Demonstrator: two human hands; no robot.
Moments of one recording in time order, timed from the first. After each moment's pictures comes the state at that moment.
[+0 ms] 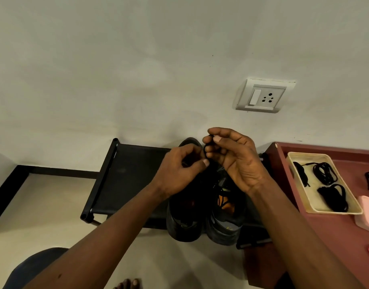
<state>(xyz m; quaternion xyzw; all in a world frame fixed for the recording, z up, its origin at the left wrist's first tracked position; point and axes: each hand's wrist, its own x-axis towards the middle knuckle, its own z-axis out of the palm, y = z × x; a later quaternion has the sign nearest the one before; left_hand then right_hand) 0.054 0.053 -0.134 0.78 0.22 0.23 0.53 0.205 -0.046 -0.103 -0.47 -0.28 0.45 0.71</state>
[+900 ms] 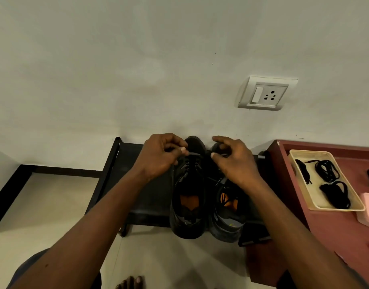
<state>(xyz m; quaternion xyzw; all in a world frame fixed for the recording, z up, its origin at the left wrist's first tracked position) 0.033 0.101 -0.132 0.77 0.30 0.22 0.53 0.210 -0.044 -0.134 -0.82 -0.37 0.18 0.39</state>
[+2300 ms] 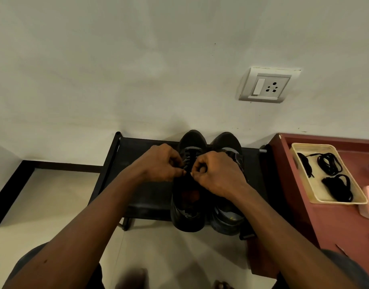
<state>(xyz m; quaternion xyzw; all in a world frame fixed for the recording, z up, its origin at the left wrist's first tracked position) 0.022 0.106 -0.143 0.88 0.28 -0.05 0.38 0.168 -0.046 -0.135 -0.80 -0.53 0.20 0.20</state>
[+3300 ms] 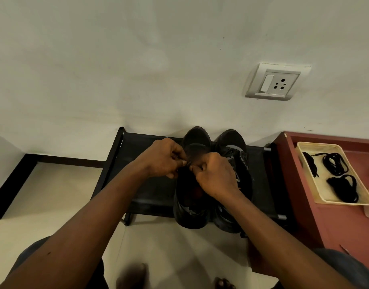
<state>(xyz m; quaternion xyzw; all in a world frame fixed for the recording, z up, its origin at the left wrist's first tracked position) 0.021 0.105 -0.145 0.84 0.30 -0.02 0.45 0.146 -0.037 -0.164 -0.84 -0.43 0.20 0.28</state>
